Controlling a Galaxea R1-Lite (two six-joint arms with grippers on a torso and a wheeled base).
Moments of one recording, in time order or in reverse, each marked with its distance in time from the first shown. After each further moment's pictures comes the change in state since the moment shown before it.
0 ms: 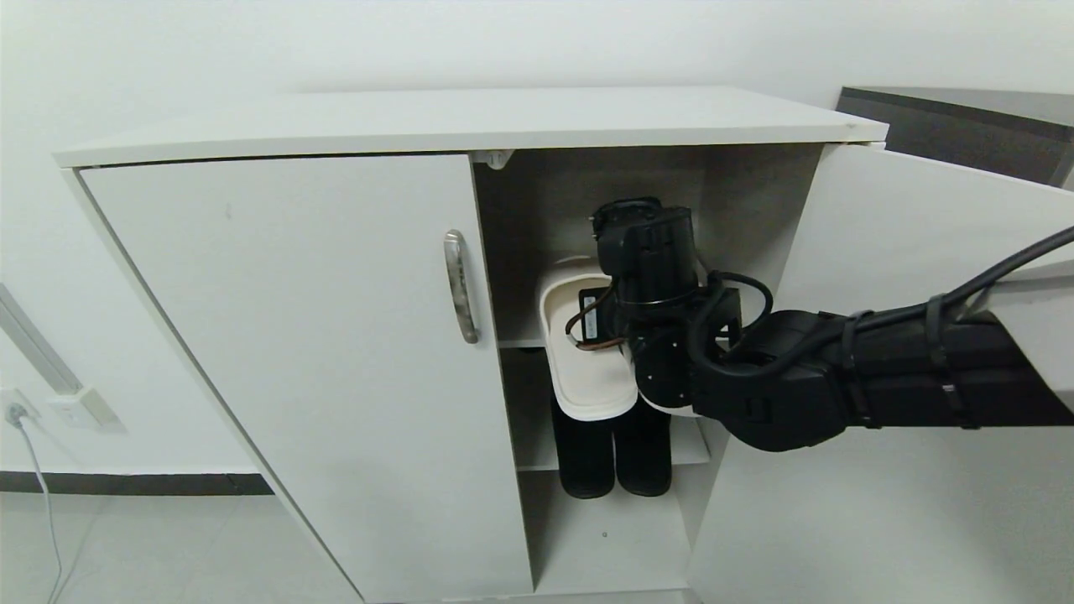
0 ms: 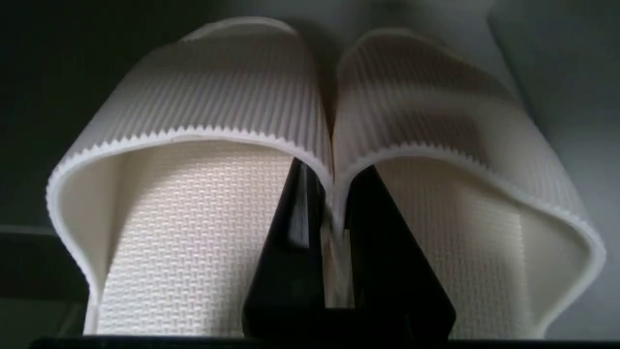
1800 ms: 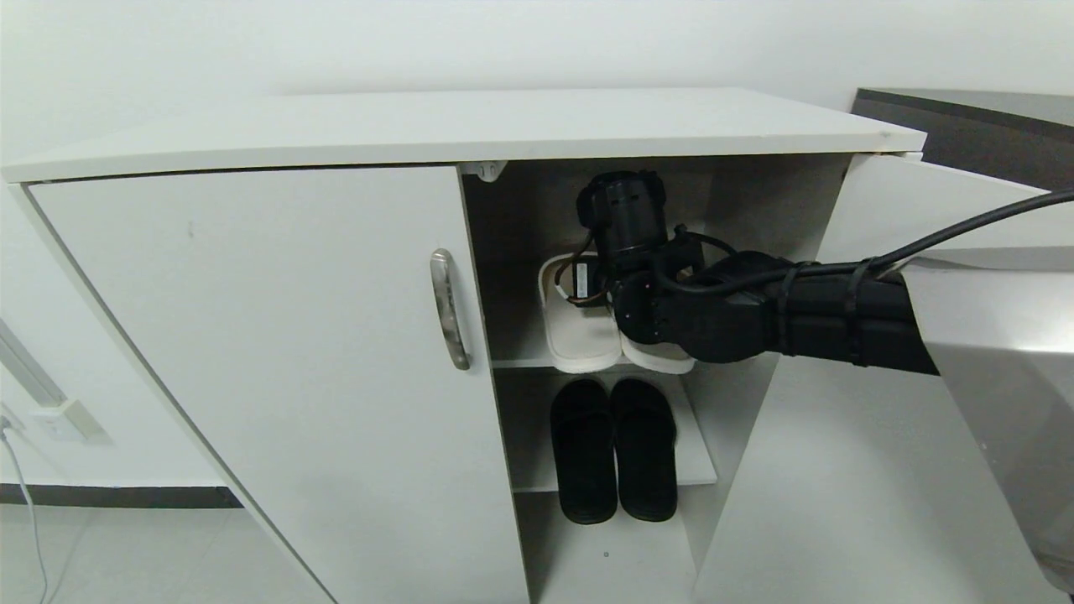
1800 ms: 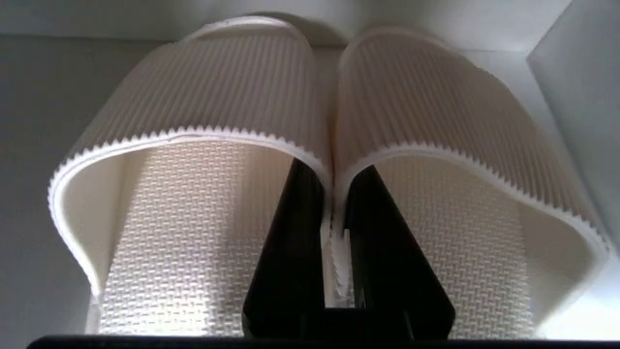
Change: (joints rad) left arm 0.001 0.000 0.001 0.000 0.005 -0.004; right arm -0.071 0.179 -0.449 0.332 0.060 0.072
